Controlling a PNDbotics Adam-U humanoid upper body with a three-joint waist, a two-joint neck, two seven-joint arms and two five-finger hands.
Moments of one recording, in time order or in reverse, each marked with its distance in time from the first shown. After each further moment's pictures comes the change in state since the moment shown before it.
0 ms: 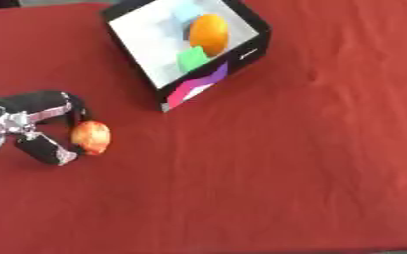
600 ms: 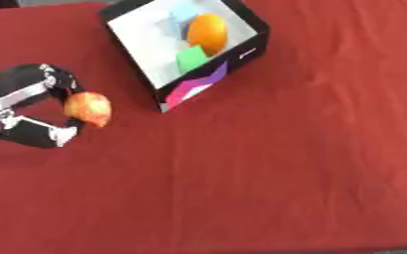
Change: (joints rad) left arm 0.032 0.058 0.114 -0.222 0.109 0.060 0.087; right arm 0.013 0.000 -0.003 0.004 0.000 -0.002 -0.006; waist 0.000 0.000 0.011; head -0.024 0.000
